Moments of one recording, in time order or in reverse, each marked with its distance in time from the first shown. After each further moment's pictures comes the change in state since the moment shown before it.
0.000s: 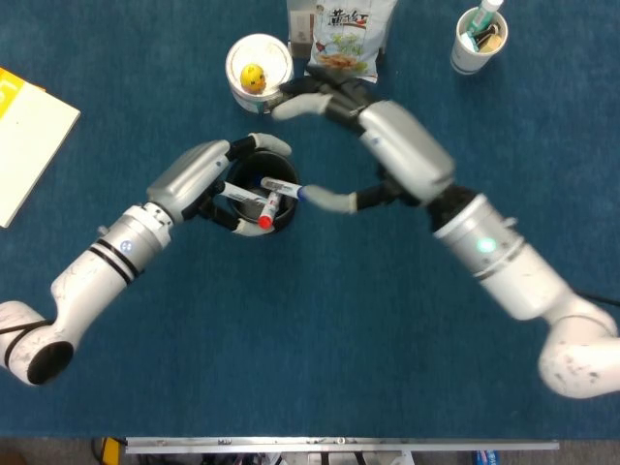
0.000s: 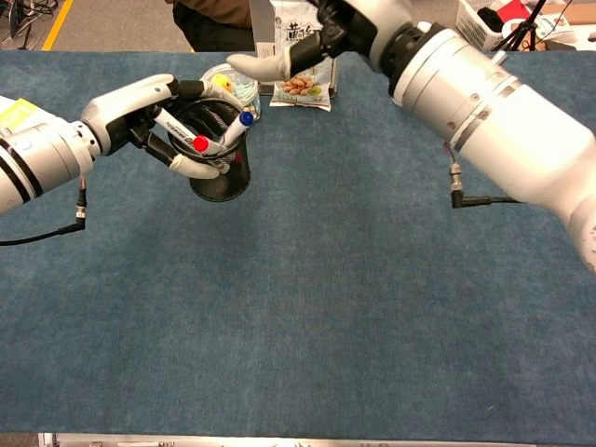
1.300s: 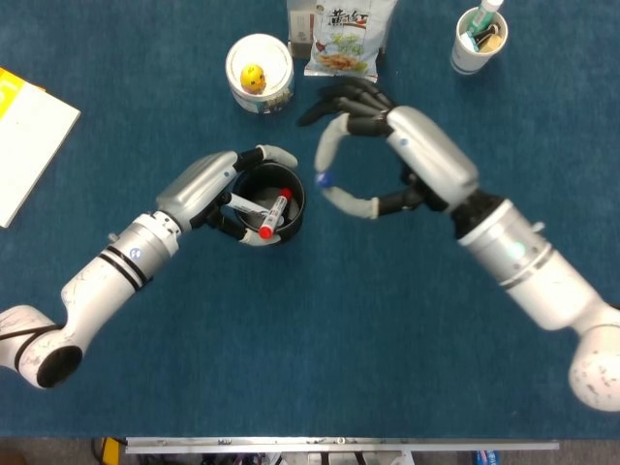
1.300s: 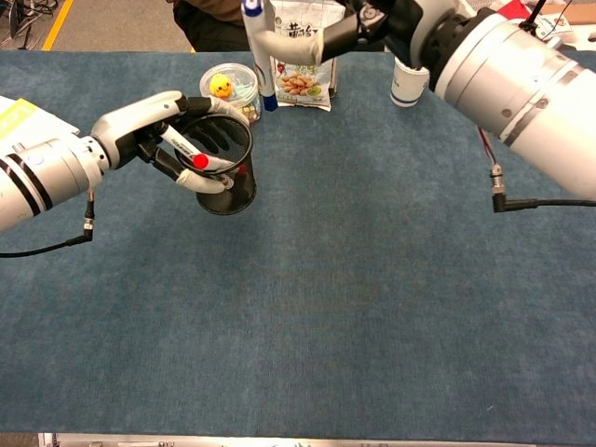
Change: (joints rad) left arm -0.008 -0.046 0.021 0.022 0.002 0.000 -0.006; right arm -0.035 0.089 0.014 -0.112 0.028 -0.051 0.103
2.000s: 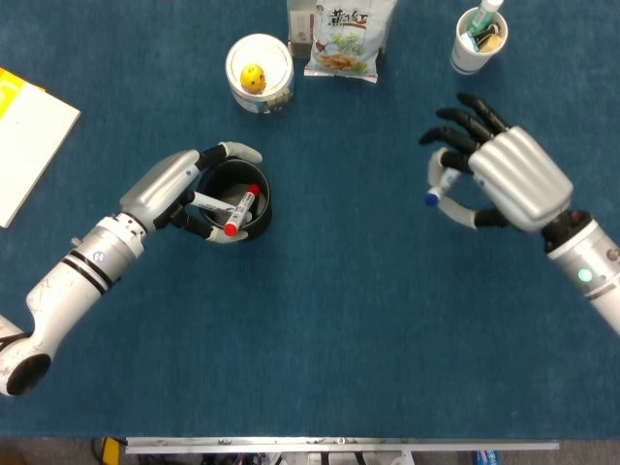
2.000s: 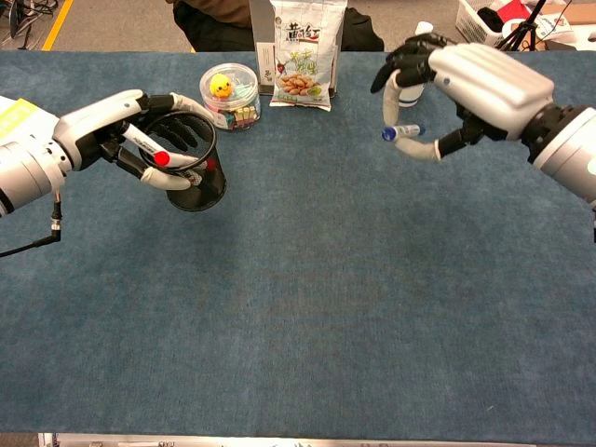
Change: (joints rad) left arm 0.050 0.044 0.053 0.055 0.087 0.073 -0.119; right arm -0.171 0.080 -0.233 0.266 -0.320 0.125 -0.272
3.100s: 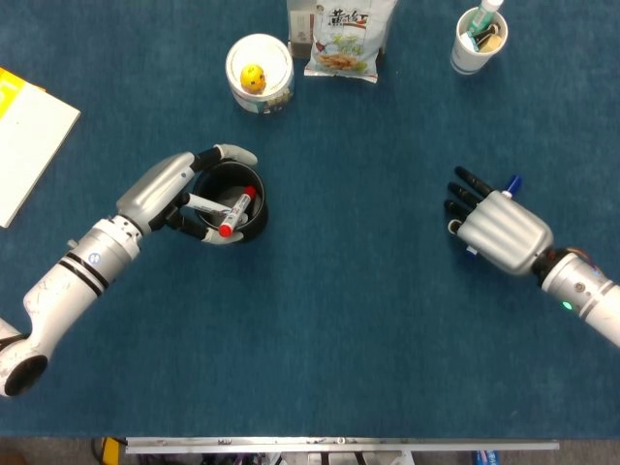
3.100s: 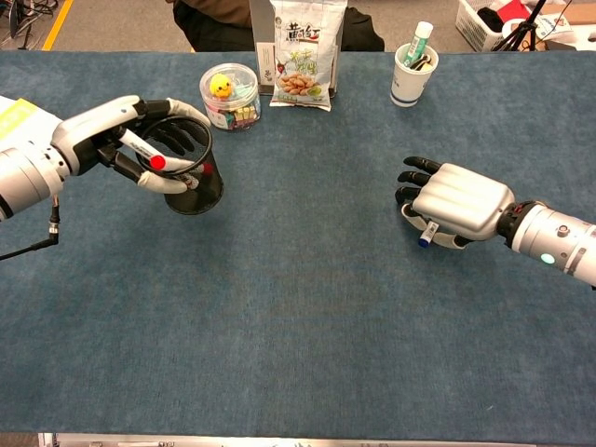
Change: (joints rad) left arm 0.012 -0.018 0.017 0.051 0.032 0.018 -0.062; right arm -0.004 -0.222 -0.219 0.491 -0.161 -0.159 -0.401
